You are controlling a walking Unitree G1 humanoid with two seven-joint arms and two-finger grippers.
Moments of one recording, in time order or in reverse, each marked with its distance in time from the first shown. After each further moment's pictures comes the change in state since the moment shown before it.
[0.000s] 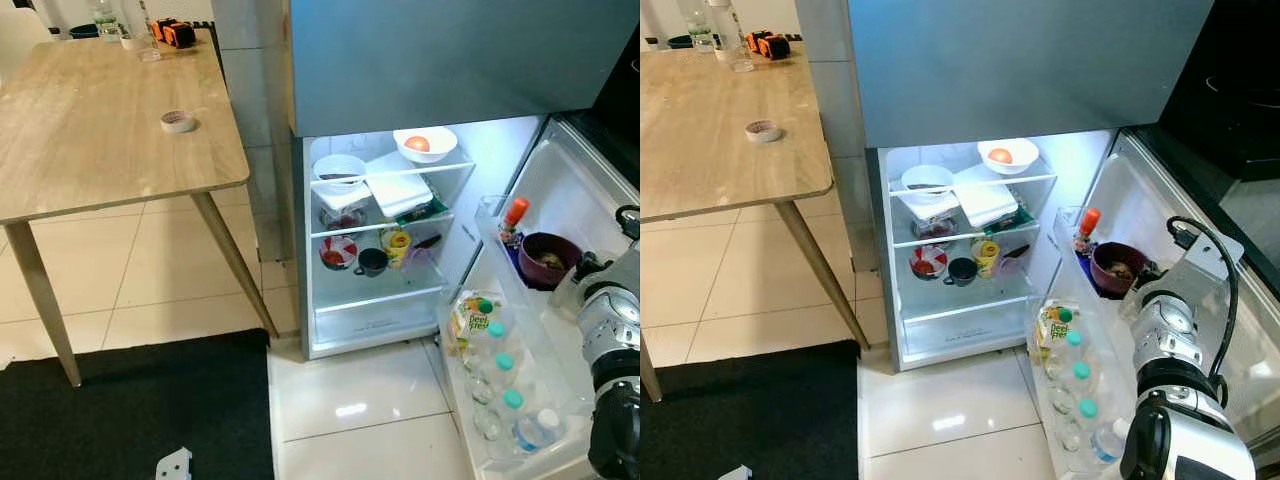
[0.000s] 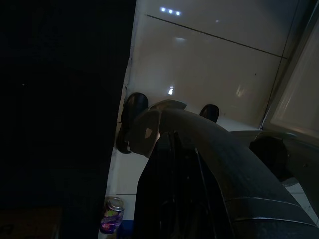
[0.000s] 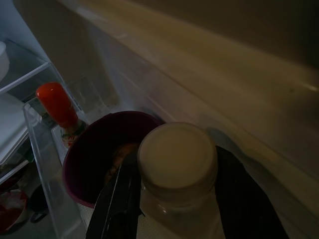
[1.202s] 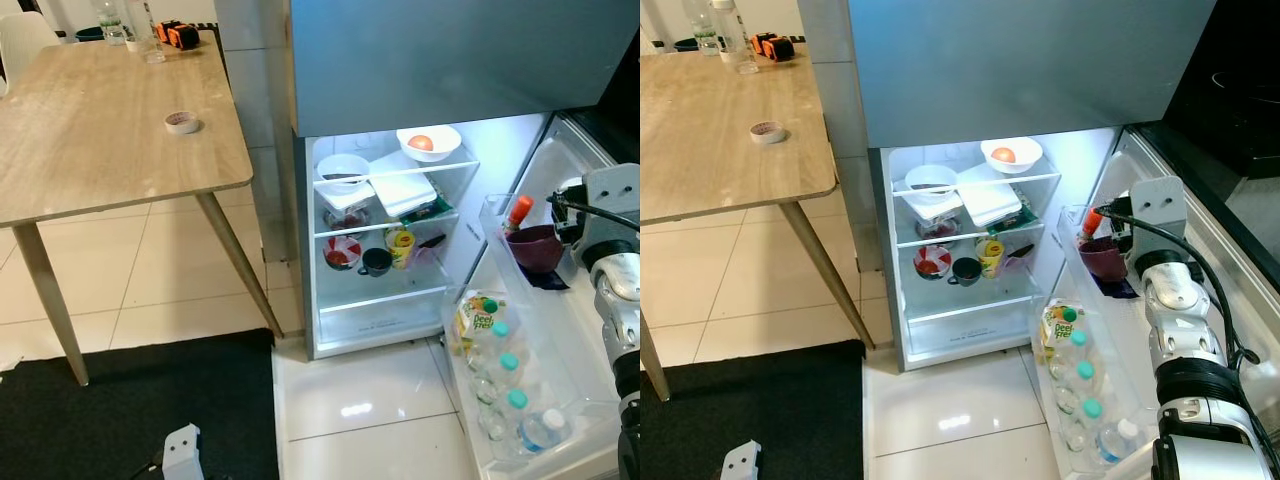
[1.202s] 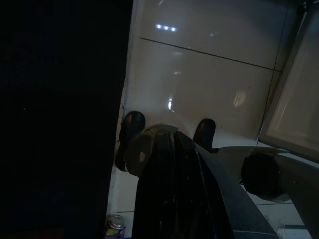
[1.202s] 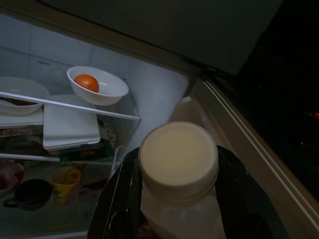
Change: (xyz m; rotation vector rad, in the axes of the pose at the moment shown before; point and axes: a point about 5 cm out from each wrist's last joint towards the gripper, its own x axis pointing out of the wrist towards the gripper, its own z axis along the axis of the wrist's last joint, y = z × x) left arm 0.008 -0.014 0.024 0.039 -0.043 -0.030; right arm -0.021 0.044 0.057 -0.589 -0.417 0.459
